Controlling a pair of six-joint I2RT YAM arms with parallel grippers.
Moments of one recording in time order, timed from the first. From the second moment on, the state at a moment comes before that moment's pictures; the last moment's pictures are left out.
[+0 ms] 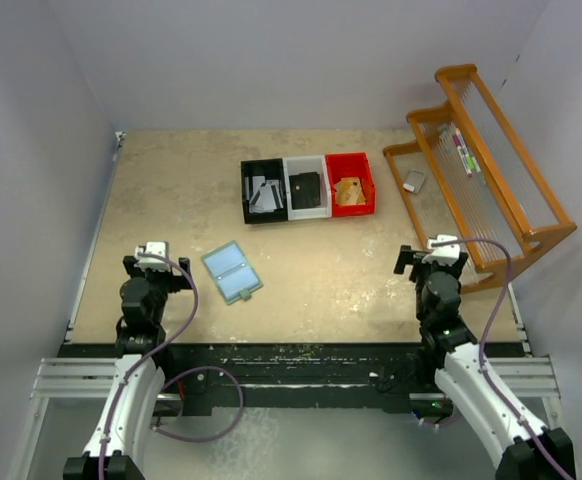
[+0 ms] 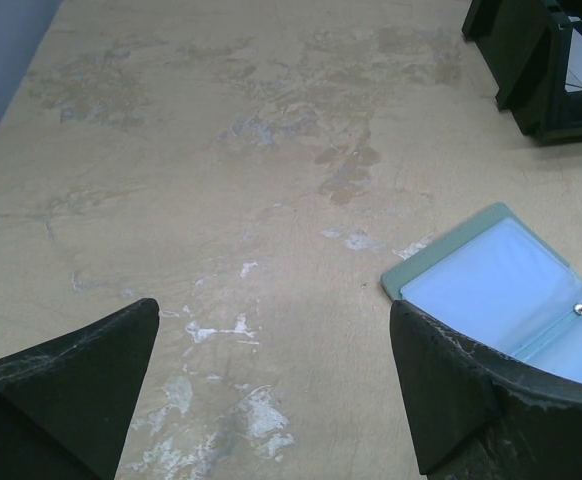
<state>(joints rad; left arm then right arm) 0.05 0.39 0.04 0.17 0.02 0.05 0.29 0.53 0.11 0.28 0.48 -0.01</state>
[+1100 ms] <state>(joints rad) 0.05 0.48 0.04 0.19 0.10 0.07 0.29 0.18 0.02 0.22 0.46 -0.01</state>
